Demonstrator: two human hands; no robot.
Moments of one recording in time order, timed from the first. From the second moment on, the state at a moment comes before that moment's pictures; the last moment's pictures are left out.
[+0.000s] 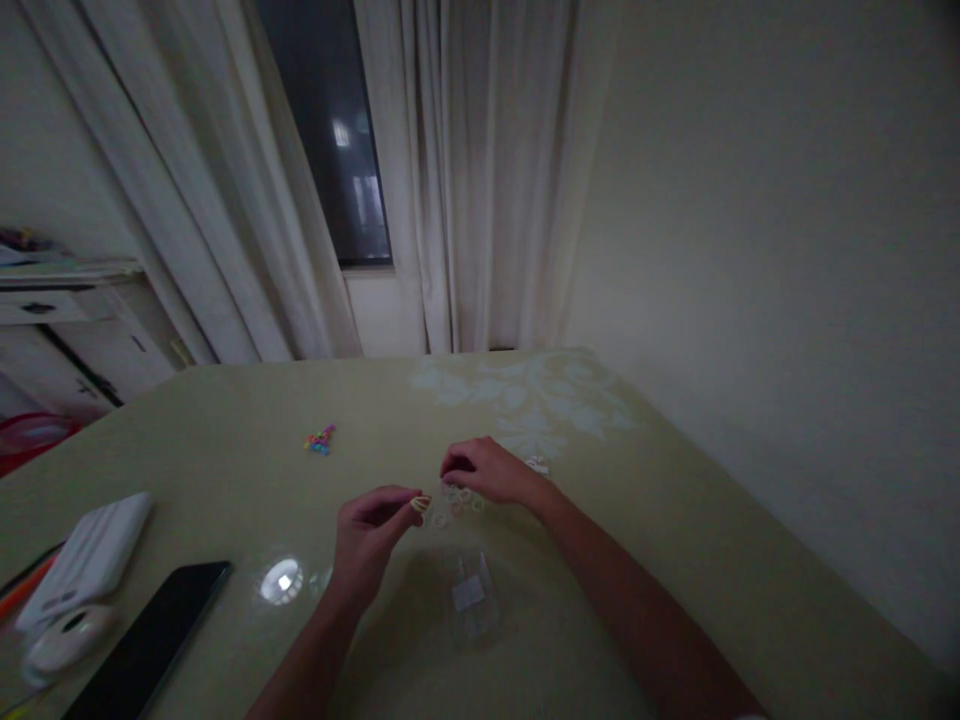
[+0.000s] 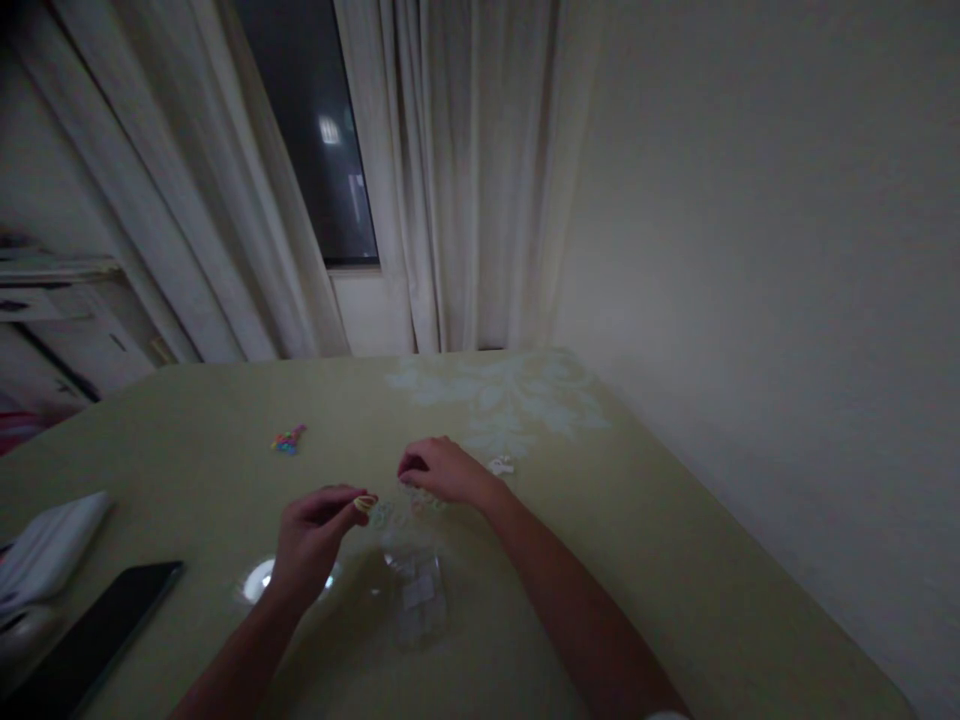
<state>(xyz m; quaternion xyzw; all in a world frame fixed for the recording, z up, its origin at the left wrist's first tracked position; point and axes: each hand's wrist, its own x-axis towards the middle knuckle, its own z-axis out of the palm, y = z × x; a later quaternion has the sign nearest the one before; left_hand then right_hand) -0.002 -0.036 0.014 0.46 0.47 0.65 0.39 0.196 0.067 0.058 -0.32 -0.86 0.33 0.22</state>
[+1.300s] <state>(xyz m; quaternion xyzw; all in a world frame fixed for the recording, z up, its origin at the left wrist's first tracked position) -0.004 -0.026 0.014 0.46 0.54 0.62 0.33 0.197 0.080 0.038 -0.45 -0.85 0.20 0.19</state>
